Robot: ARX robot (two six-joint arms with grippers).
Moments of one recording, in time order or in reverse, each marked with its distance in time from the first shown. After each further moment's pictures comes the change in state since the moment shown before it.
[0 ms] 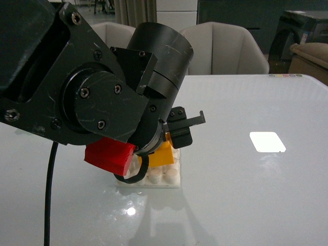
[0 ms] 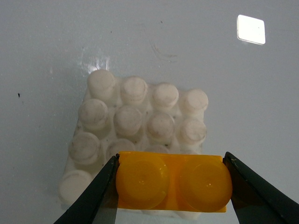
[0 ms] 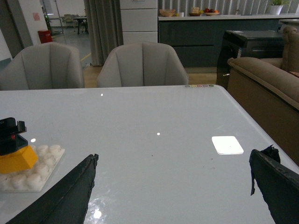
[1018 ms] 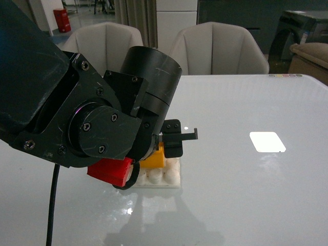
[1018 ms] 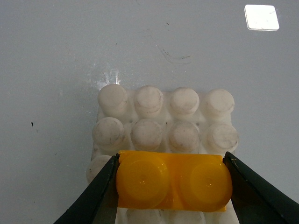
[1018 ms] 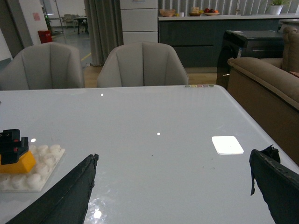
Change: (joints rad) left arm 0.025 0.064 -0.019 0.110 -0.010 0.199; right arm 0.000 0.000 0.000 0.000 0.000 0.000
